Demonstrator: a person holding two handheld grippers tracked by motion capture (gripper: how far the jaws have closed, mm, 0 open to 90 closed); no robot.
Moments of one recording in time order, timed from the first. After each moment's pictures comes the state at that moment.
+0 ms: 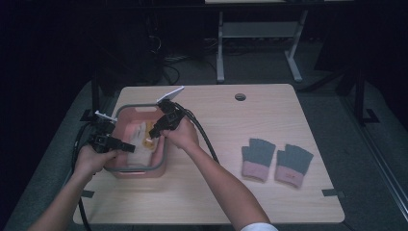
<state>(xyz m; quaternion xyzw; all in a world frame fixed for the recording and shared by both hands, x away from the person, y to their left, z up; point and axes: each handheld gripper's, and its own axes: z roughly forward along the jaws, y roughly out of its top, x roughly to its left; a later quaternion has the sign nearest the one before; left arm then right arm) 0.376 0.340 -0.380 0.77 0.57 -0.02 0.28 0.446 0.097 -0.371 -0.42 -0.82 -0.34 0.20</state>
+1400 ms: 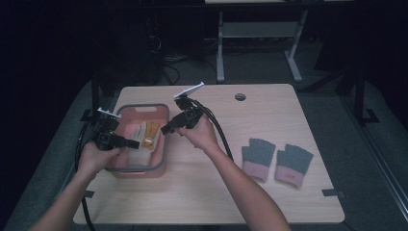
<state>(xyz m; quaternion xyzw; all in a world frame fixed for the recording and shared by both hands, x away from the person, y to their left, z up) 0.371 0.318 -0.364 0.79 0.54 -0.02 0.31 0.433 0.040 -0.350 -0.41 -0.81 -0.38 0.19</state>
